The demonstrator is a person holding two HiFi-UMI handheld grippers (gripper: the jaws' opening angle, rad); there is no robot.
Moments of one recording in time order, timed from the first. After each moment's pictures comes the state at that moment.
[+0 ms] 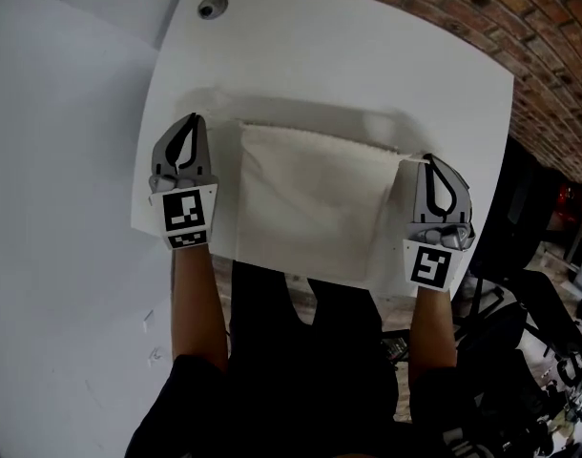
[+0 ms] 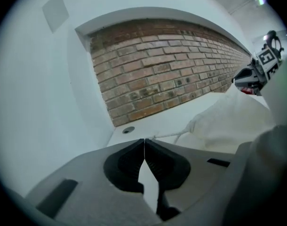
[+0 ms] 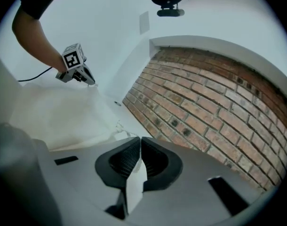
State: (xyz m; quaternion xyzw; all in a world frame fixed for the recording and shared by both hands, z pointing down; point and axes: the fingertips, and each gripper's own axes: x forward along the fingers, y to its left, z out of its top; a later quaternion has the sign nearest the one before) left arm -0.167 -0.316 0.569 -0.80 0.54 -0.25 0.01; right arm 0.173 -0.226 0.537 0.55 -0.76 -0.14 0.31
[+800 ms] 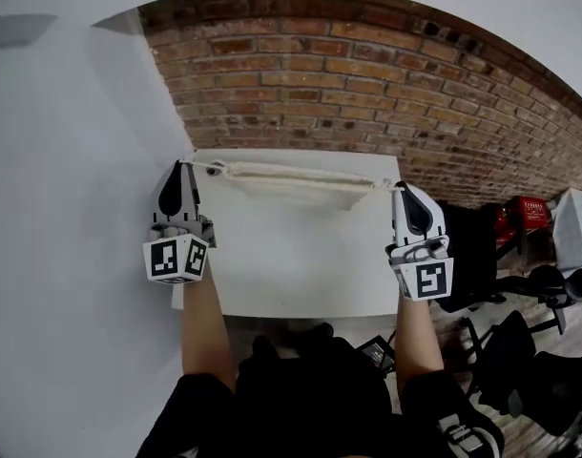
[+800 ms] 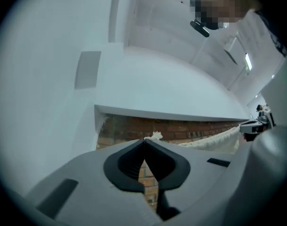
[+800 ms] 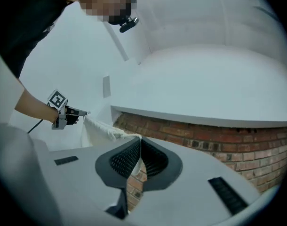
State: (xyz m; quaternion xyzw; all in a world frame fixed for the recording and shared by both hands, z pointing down) left arm -0.171 -0.288 0.194 -0.84 0.50 0.18 0.09; right arm 0.166 -0.141 0.188 0.62 -0.74 -0.26 0.02
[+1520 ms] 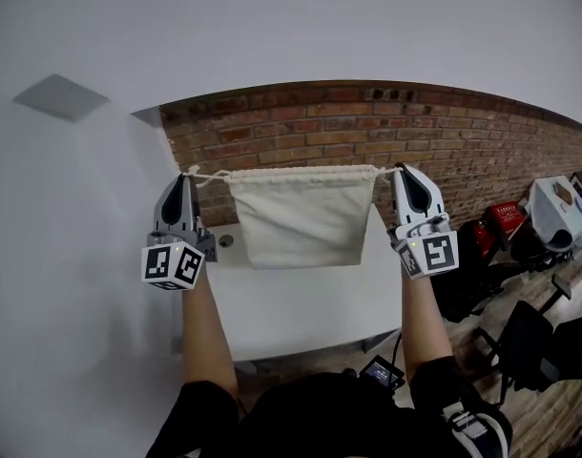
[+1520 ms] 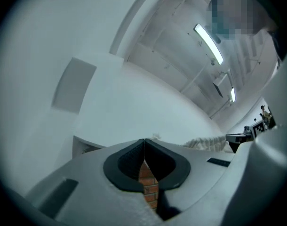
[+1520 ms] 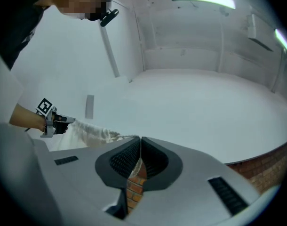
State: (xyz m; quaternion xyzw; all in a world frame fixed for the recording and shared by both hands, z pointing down) left arm -0.226 -0.268 0.031 -0.88 0.35 0.29 0.11; right arm 0.106 -0.087 0.011 0.67 -0.66 -0.33 -0.06
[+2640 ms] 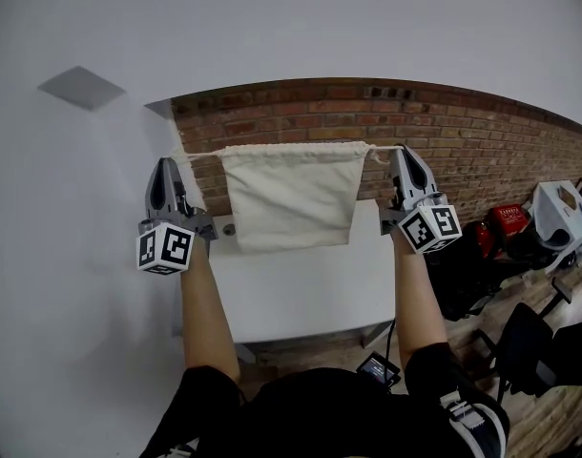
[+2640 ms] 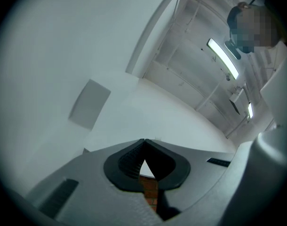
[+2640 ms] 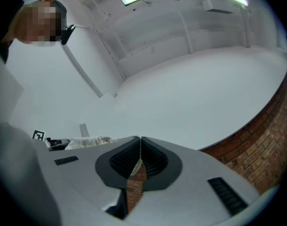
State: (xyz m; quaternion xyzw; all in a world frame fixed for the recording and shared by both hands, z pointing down) left arm -0.272 -0.217 -0.016 -0.82 0.40 0.40 0.06; right arm 0.138 -0.063 -0.012 0.63 -0.71 -0.21 -0.22
